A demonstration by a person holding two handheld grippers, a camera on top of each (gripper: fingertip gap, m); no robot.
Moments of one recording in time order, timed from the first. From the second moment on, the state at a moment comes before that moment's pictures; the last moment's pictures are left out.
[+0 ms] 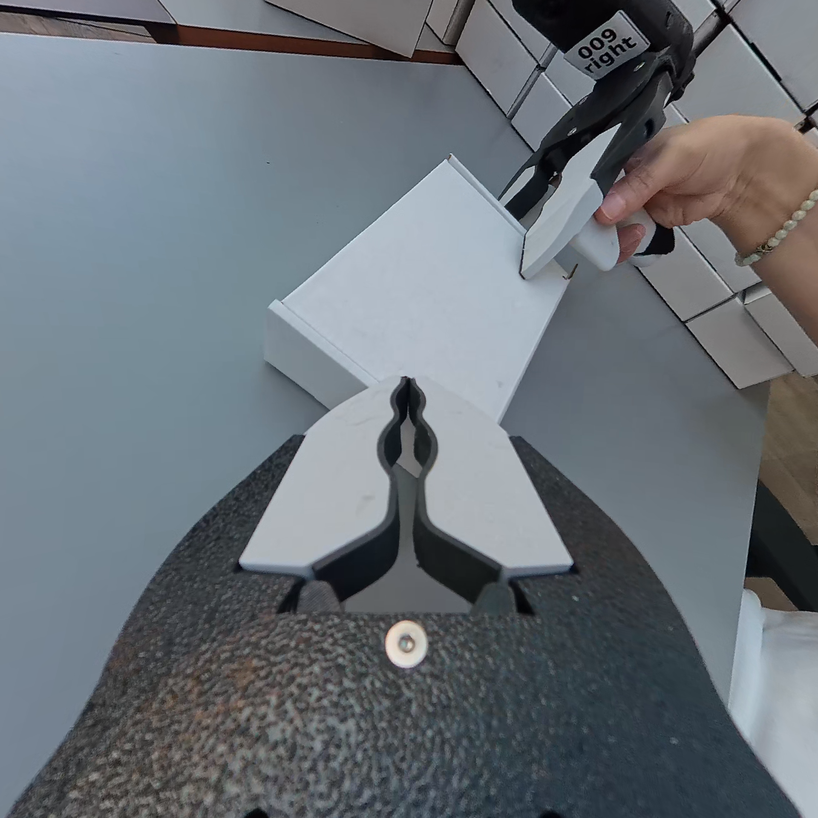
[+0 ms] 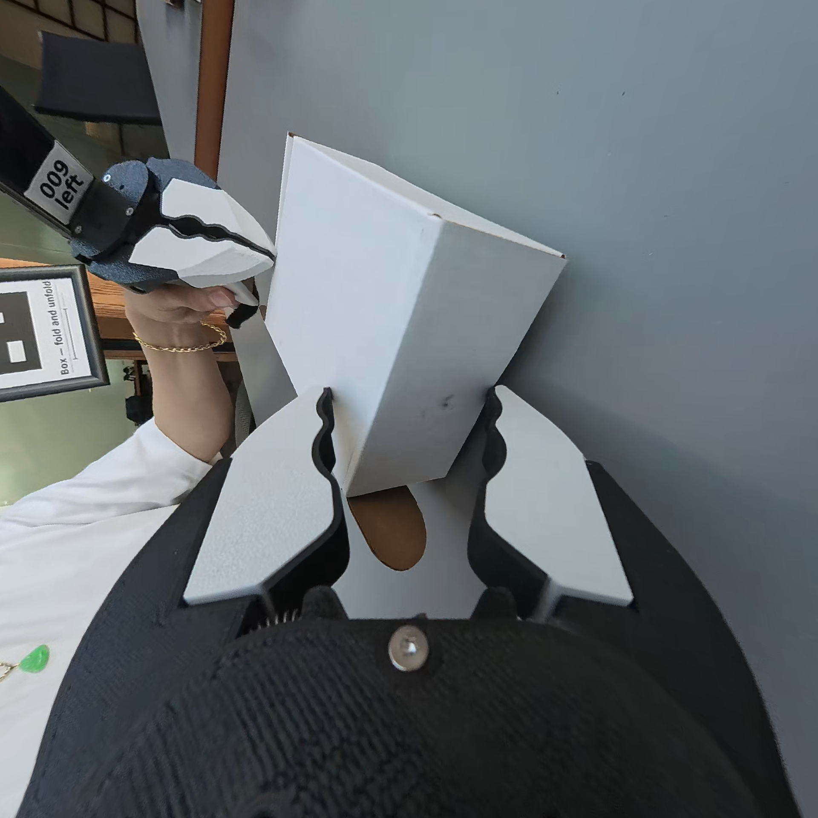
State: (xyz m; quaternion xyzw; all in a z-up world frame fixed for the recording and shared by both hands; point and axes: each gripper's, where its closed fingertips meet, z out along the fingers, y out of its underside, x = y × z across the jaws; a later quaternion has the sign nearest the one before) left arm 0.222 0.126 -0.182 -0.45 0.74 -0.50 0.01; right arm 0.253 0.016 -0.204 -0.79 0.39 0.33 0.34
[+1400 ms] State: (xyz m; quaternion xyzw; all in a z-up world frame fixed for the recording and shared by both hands) left arm 0.140 0.114 -0.074 0.17 0.69 -0.26 0.66; right arm 0.237 0.020 -0.087 -0.69 0.25 0.42 0.54
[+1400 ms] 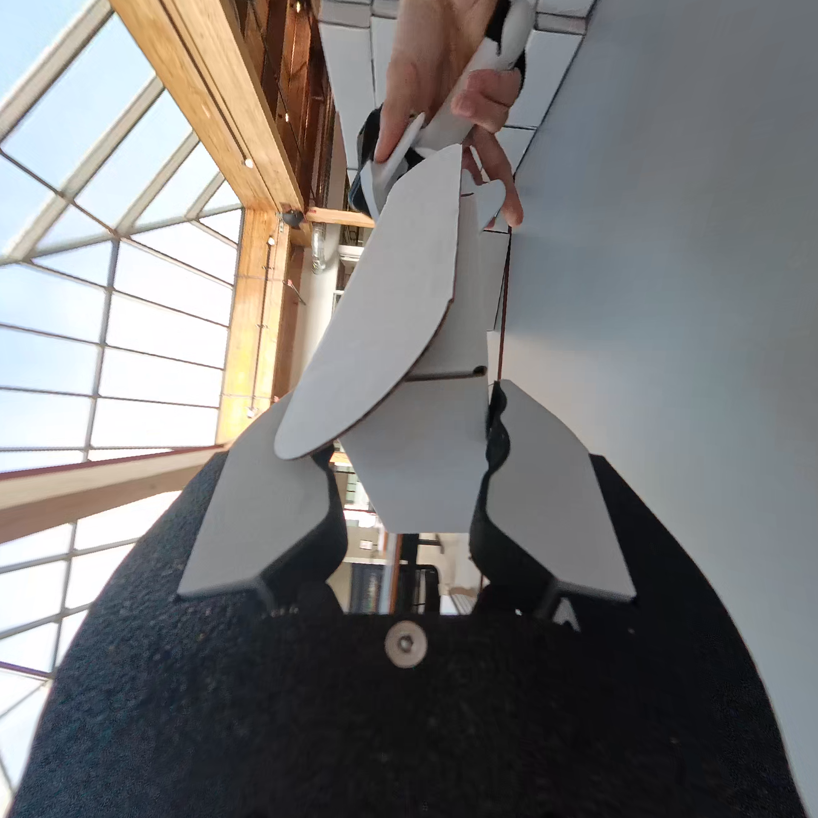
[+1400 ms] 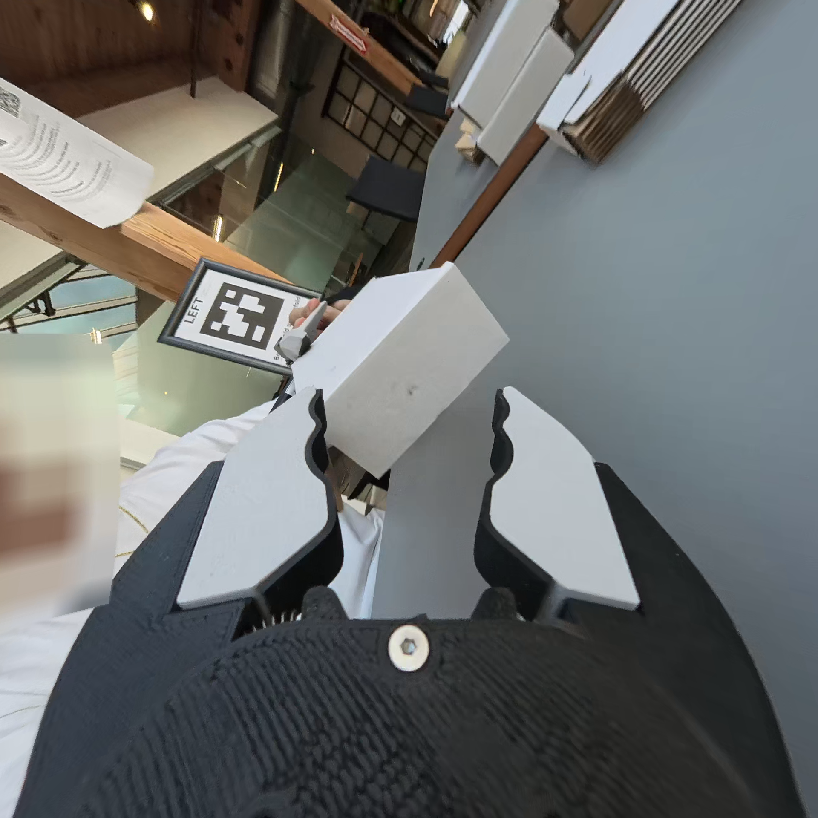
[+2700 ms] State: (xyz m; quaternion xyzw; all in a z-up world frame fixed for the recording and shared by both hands) left arm 0.158 0.122 -0.170 -0.12 0.82 -0.52 0.19; right arm 0.187 -0.003 -0.100 -0.77 -0.14 -0.16 0.59
